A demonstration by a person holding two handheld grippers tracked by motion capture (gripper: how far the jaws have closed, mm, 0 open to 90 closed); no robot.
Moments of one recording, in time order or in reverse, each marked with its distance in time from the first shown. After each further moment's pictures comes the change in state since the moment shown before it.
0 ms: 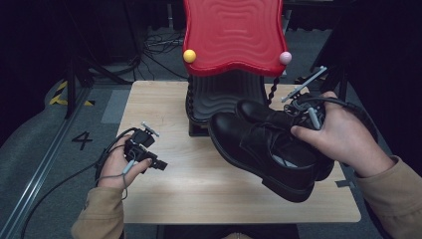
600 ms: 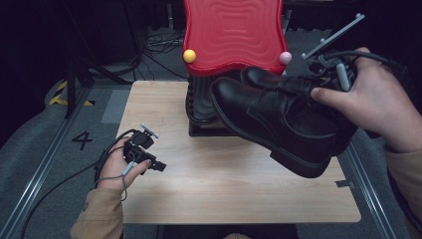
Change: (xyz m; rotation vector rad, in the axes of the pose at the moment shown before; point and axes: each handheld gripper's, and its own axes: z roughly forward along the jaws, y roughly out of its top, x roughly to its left) left arm 0.001 -0.006 0.003 0.006 0.009 -0.011; right arm 0.003 0.028 -0.080 -0.094 -0.010 0.010
